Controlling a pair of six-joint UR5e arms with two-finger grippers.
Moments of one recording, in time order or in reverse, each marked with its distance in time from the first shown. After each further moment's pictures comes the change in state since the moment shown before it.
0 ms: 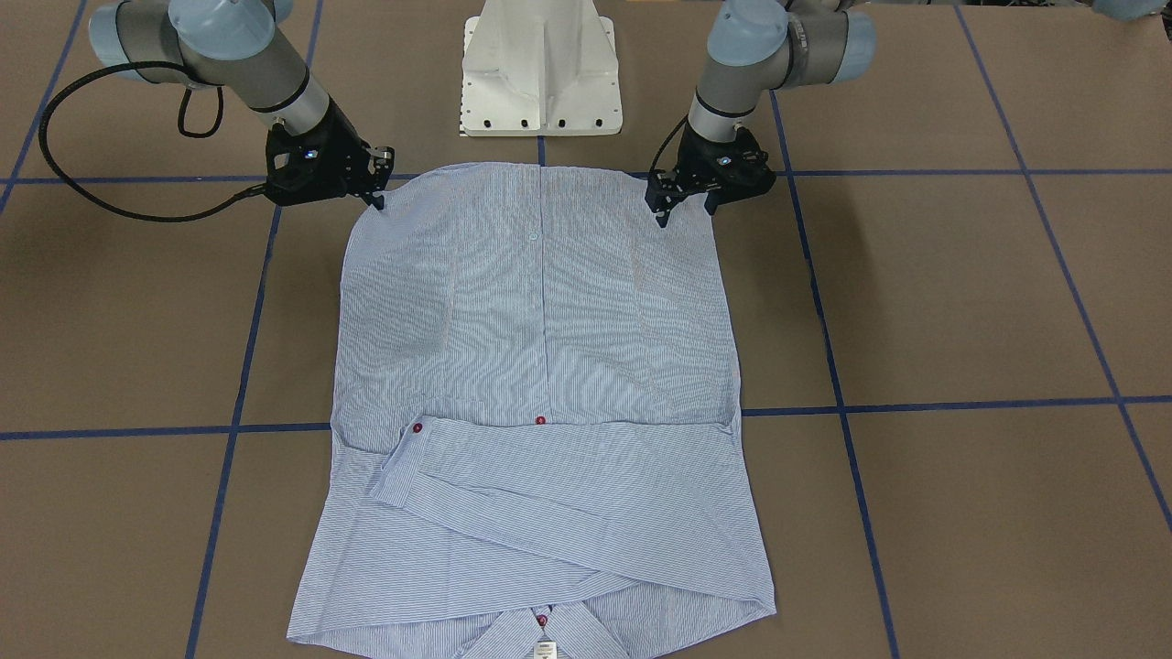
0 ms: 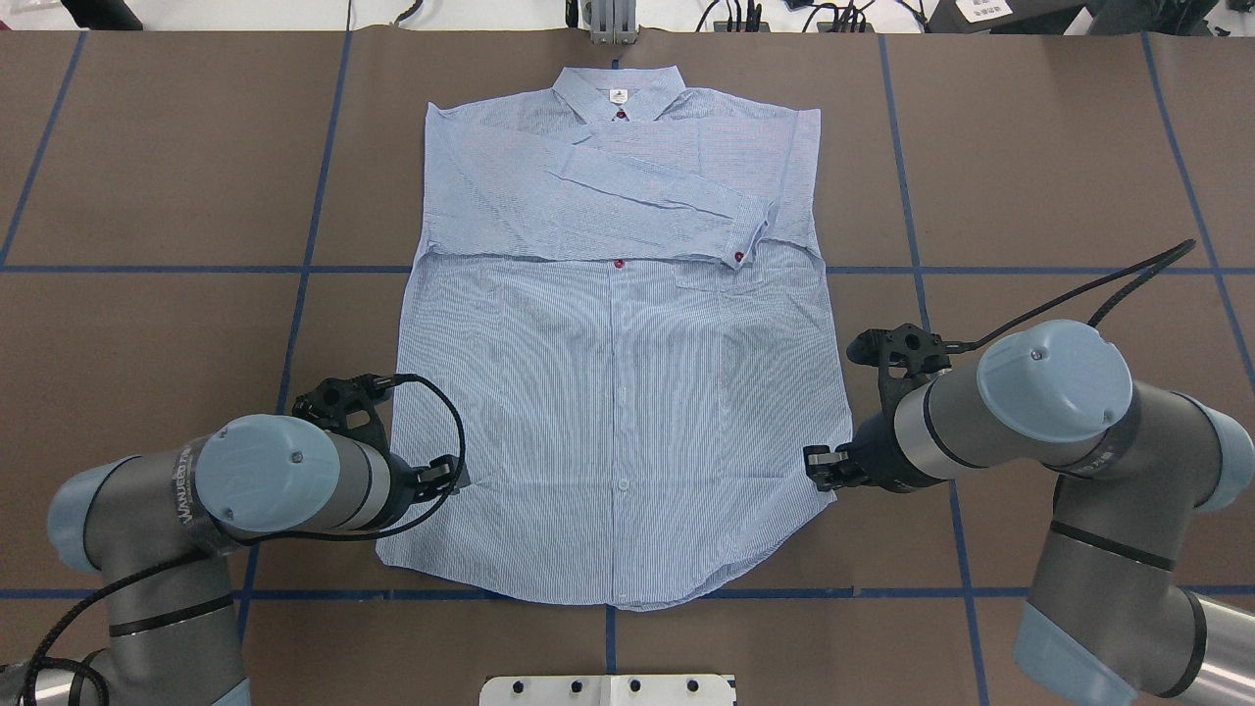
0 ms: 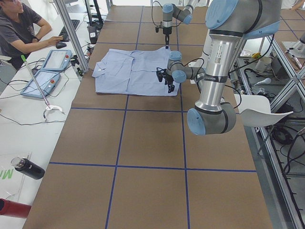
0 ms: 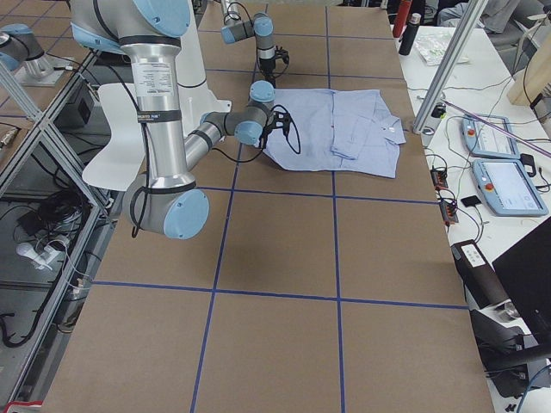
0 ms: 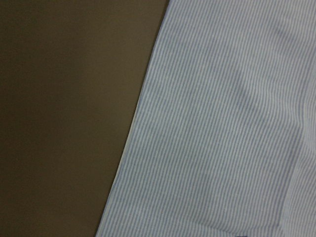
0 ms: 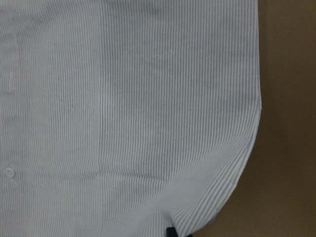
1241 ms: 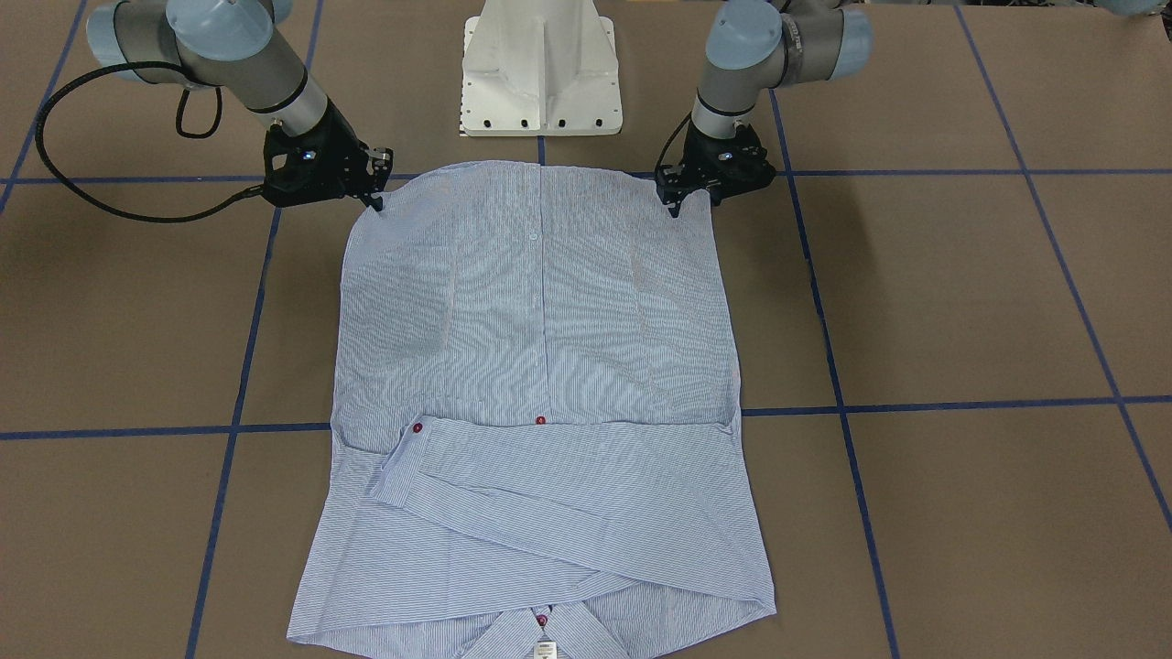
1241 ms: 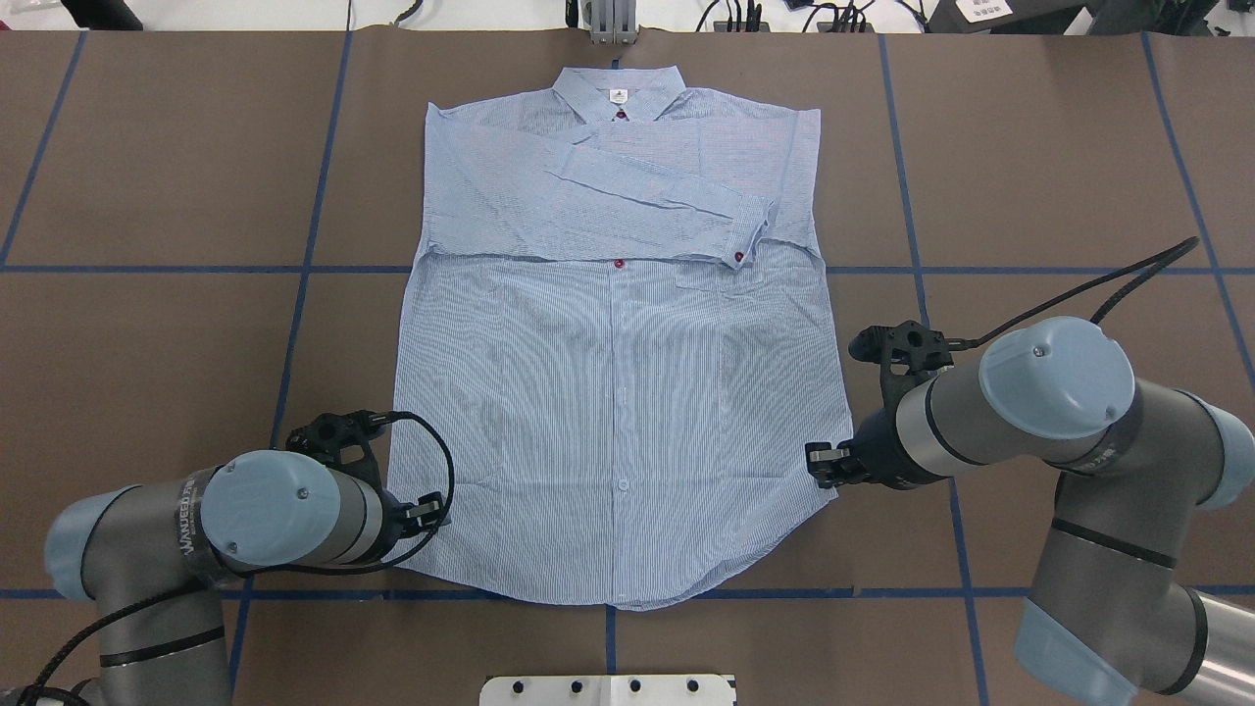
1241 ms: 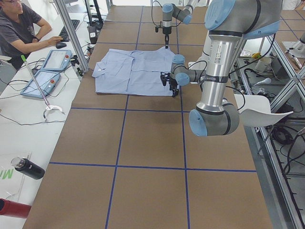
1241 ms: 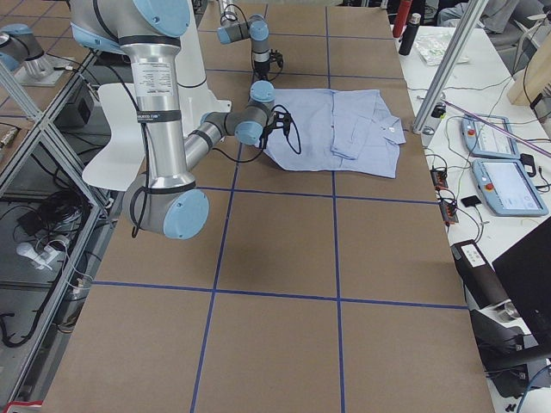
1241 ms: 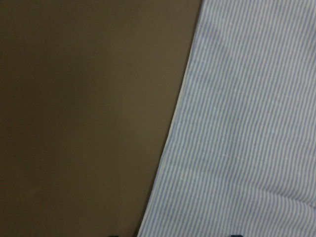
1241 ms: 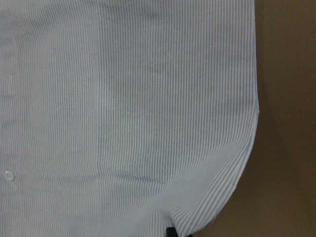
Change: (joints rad) left arm 0.045 0.031 0.000 0.026 -0.001 -0.001; right arm 0.006 0.000 -0.001 -0.001 0.001 0.000
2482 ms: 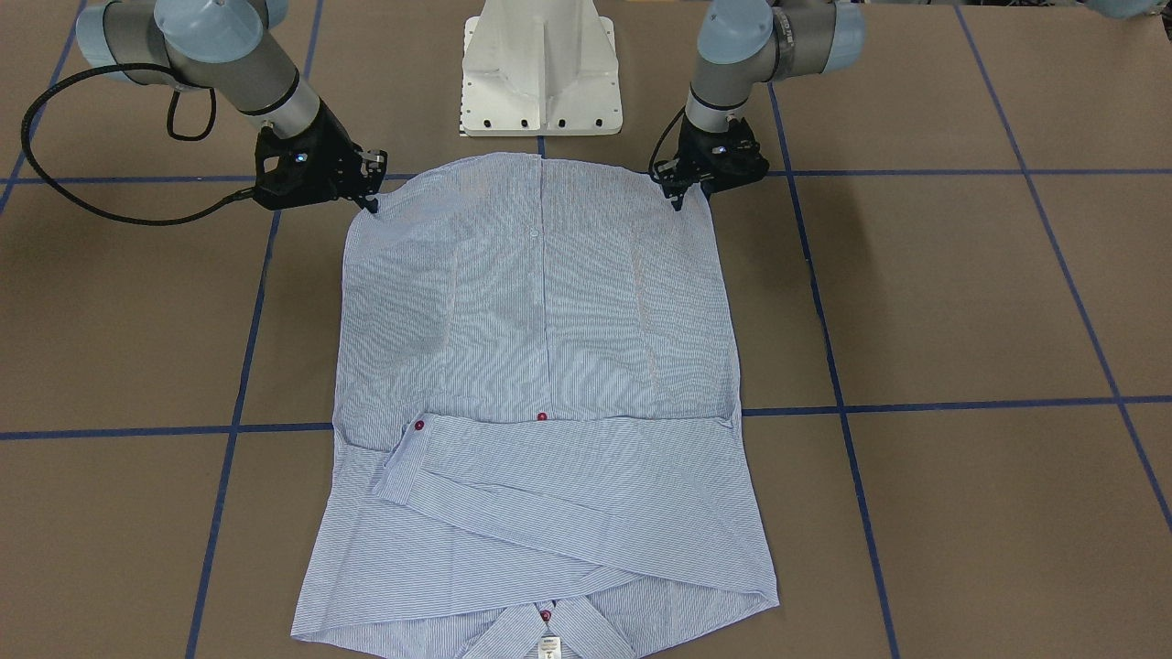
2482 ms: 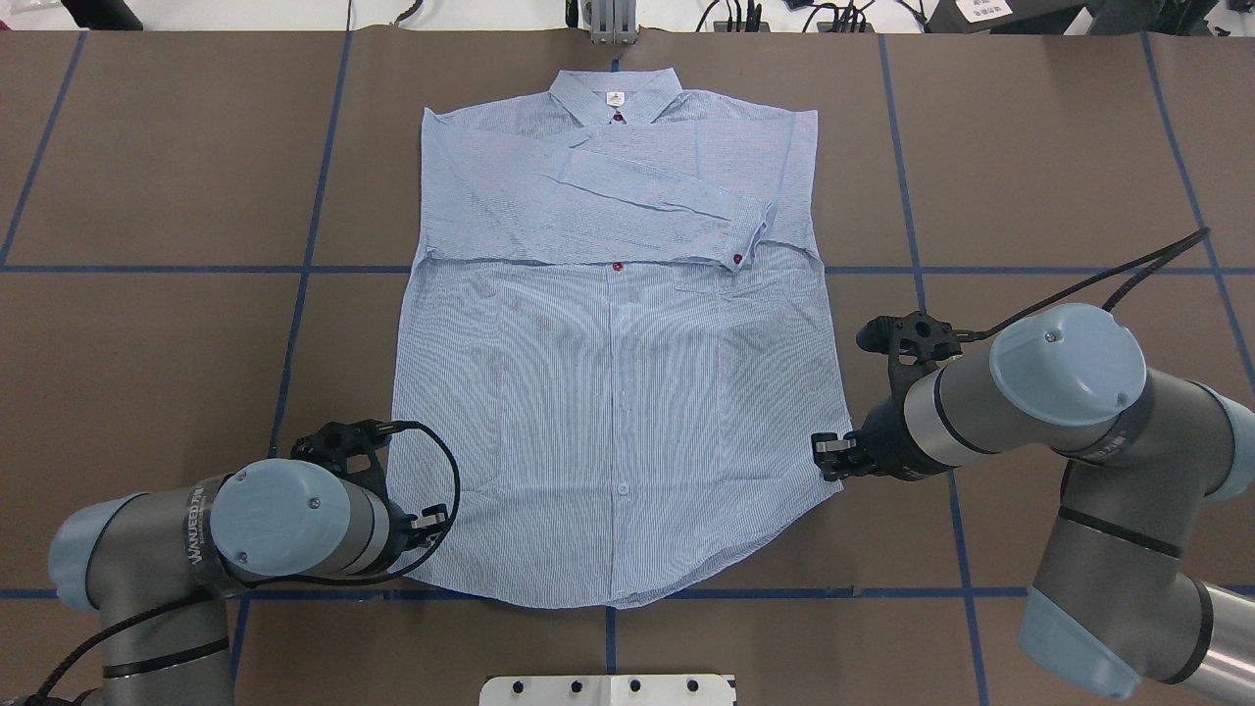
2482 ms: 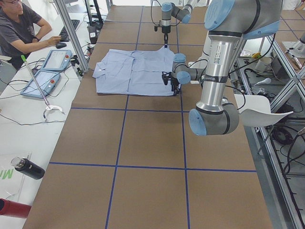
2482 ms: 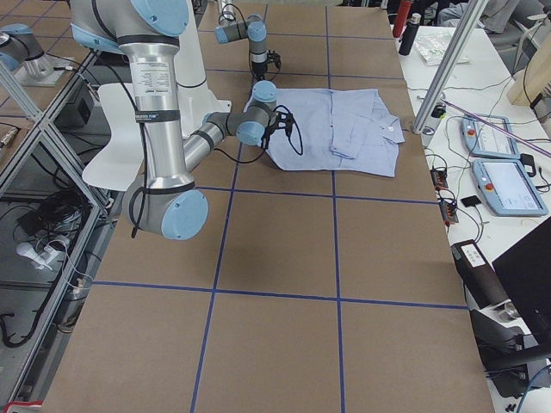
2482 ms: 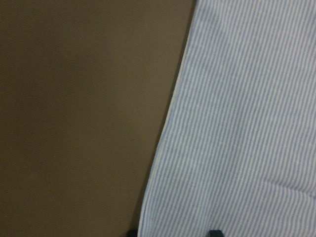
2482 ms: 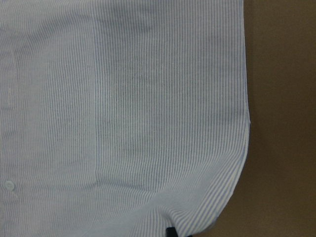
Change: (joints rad) left arm 0.016 -0.012 -0.023 0.052 -0.002 -0.005; right arm 0.022 -0.002 0.000 0.001 0.021 -0.002
